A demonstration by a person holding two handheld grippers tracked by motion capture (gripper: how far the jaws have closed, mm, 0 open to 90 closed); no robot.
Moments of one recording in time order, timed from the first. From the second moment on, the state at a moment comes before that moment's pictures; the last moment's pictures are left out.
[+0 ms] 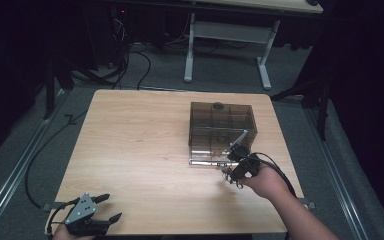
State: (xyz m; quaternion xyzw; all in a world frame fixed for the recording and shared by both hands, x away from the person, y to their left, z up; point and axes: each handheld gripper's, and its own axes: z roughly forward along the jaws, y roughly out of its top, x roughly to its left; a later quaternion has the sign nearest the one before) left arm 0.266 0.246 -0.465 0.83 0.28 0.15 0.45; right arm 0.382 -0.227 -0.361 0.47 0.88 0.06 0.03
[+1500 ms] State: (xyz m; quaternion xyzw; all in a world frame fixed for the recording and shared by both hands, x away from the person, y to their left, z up) left arm 0.267 0.247 -0.465 0.83 0.28 0.15 0.45; right arm 0.459 -0.213 -0.360 0.49 0.87 0.07 0.05
